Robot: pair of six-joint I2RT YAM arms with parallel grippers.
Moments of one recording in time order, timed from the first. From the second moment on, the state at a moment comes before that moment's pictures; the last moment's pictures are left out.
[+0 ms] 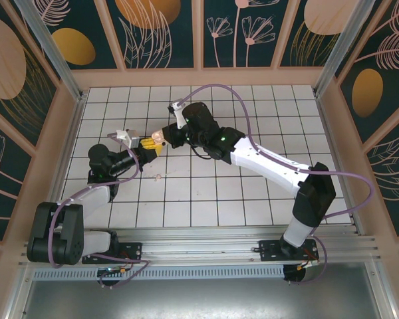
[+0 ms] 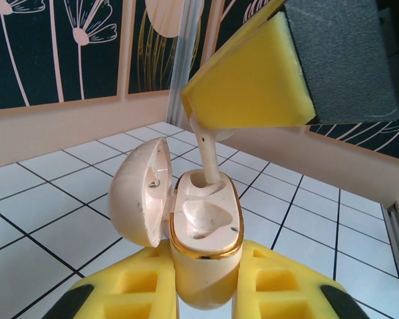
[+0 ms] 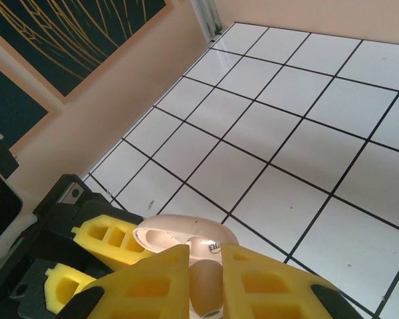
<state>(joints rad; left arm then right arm) -0.09 1.28 0.42 0.93 0.99 -0.25 0.92 1.69 1.51 -0.28 -0.05 0.34</state>
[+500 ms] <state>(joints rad) -0.09 1.23 0.44 0.82 1.00 -0.09 0.94 1.68 1.51 -0.30 -0.06 0.32</state>
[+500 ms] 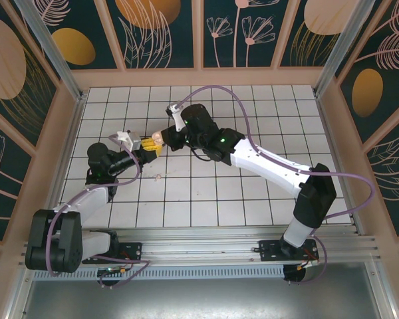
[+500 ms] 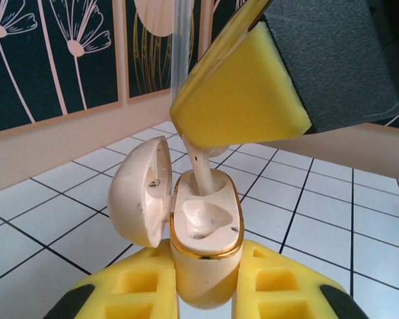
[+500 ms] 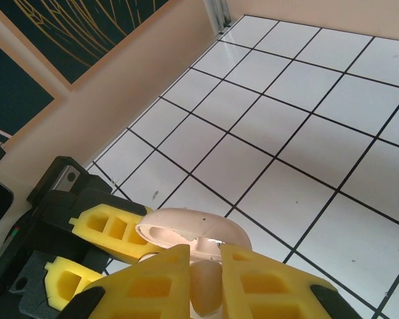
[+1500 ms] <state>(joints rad) -0.10 1.19 0.45 0.77 0.99 0.00 0.96 1.64 1.49 -0.27 0.05 0.28</state>
